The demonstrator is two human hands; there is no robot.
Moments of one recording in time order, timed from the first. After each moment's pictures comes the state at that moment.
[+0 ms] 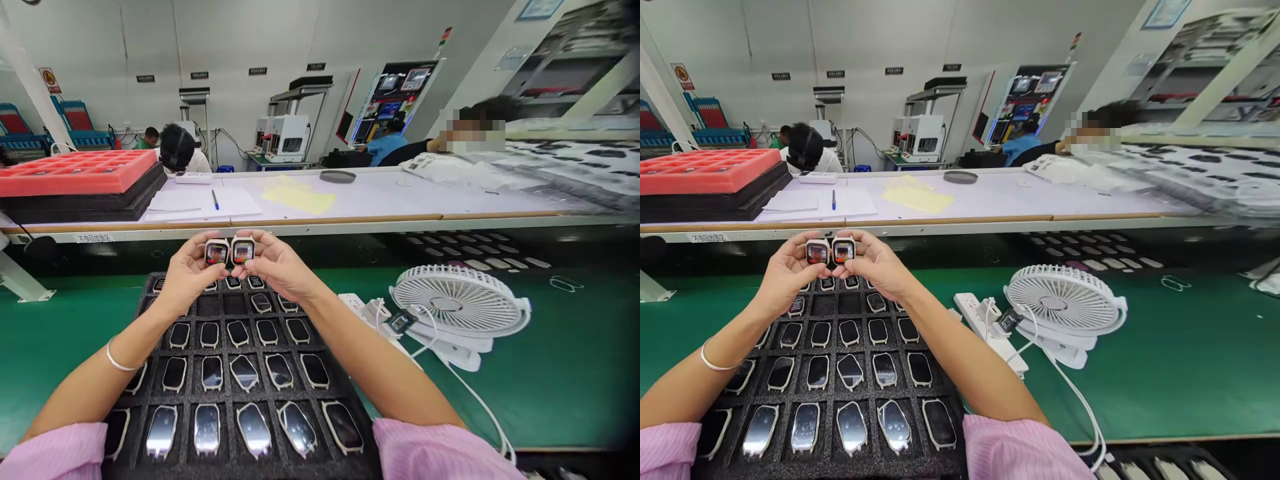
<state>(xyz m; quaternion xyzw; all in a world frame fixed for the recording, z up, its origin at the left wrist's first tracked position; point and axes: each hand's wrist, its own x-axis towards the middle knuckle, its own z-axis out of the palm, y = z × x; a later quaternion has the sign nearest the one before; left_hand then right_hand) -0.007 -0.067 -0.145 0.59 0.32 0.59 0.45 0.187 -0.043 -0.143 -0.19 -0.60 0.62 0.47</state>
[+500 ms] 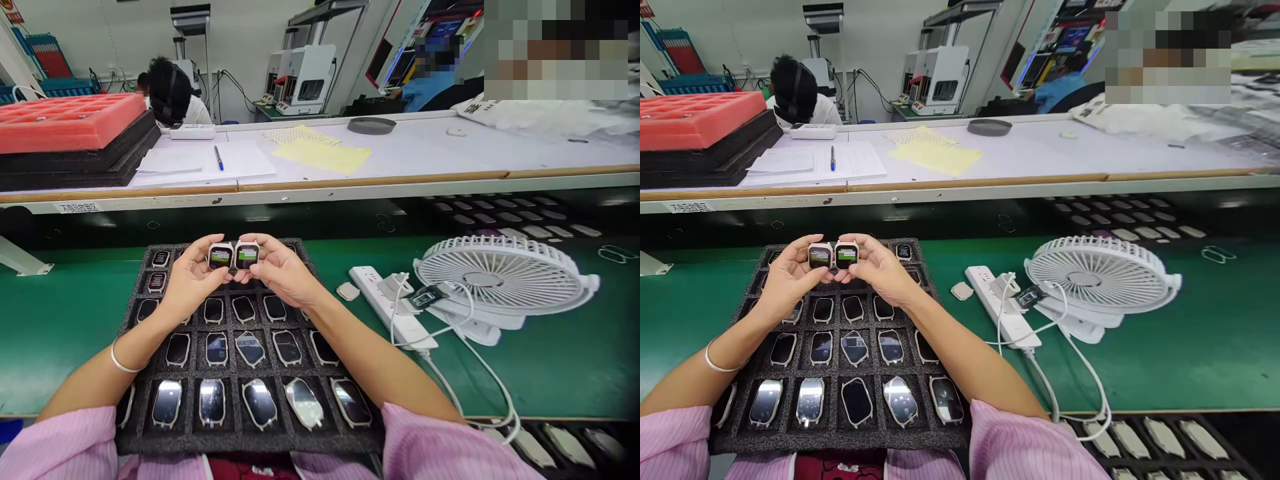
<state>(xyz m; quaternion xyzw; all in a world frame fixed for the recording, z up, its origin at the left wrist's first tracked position) -0.010 -0.083 -0.191 0.57 0.39 0.55 0.48 0.182 -0.054 -0.203 -0.20 -0.53 0.67 0.47</state>
